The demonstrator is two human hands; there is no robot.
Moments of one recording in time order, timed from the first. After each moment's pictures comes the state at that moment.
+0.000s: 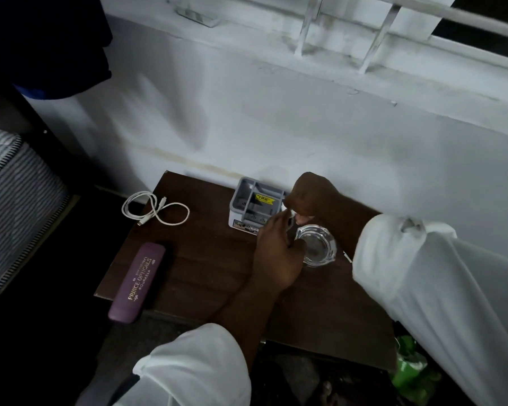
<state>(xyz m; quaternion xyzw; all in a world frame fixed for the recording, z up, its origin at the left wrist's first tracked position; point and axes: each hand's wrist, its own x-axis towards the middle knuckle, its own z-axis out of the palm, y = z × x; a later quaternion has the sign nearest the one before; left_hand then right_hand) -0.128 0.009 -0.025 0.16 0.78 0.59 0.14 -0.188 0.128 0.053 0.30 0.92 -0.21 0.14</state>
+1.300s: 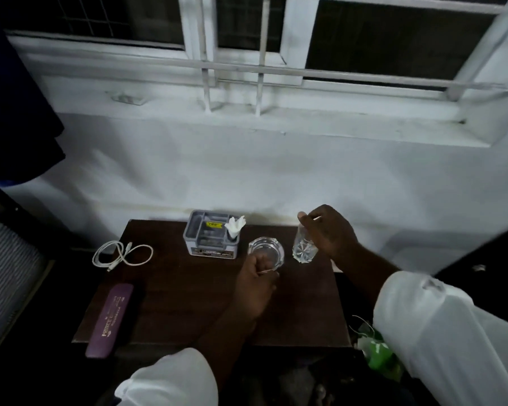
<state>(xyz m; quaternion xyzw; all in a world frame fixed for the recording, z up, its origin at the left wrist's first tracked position) -0.047 0.030 0.019 0.04 0.67 0.67 0.32 -0.019 0.217 0.072 0.37 0.86 -0.33 -0.12</state>
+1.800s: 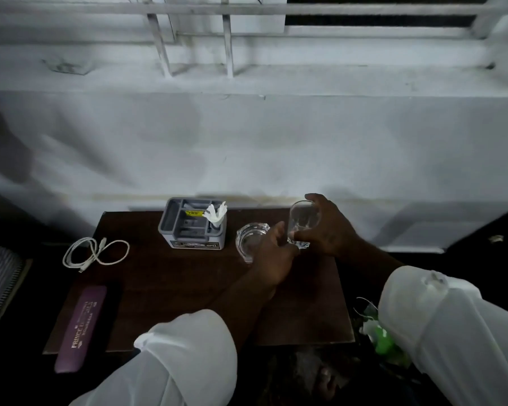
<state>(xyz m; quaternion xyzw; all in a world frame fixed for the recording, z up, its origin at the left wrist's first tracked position) -0.065 0.114 -0.014 0.10 0.67 0.63 0.39 -0.020 0.264 -0.002 0.32 0.86 -0.39 -0.07</state>
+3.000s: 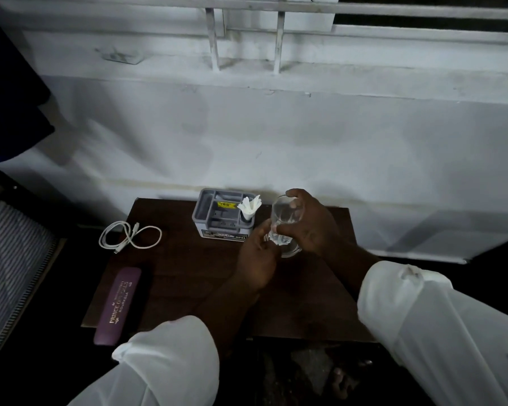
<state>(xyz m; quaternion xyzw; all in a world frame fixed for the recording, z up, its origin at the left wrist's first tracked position) -0.094 0.030 0.003 0.09 0.67 0.67 0.32 -0.071 0.181 0.011 0.25 0.88 -0.40 -0.09</state>
